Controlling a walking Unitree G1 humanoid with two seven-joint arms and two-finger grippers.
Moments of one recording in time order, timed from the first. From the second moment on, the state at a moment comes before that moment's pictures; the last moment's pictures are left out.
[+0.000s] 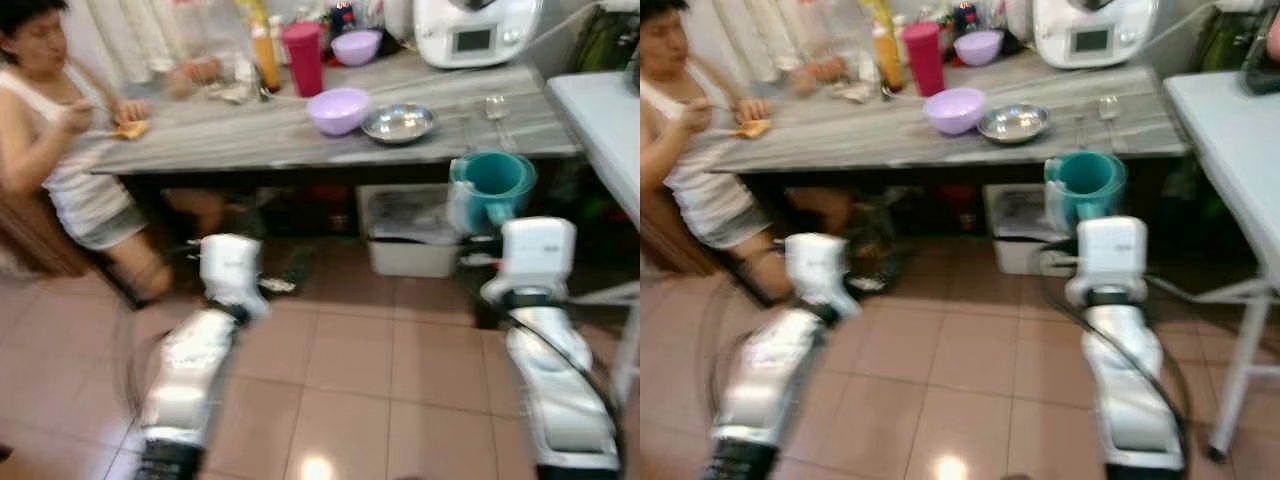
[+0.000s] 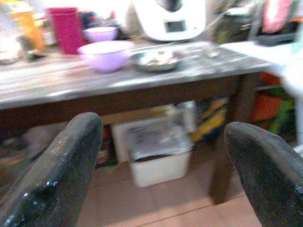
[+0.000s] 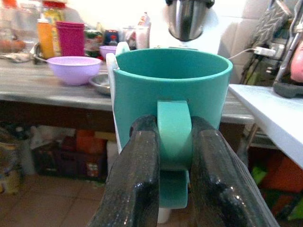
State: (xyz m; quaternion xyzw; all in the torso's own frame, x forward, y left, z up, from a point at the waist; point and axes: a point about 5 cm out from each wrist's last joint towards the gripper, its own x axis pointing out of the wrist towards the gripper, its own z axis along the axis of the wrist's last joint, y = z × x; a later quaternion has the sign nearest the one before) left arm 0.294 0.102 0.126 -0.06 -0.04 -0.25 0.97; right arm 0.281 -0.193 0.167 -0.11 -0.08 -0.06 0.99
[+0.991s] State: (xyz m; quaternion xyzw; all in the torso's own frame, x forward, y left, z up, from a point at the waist) left arm 0.289 0.096 0.125 -0.07 -0.03 -0.27 0.96; right arm 0.284 -0.188 0.168 -0.10 -0.08 -0.05 0.99
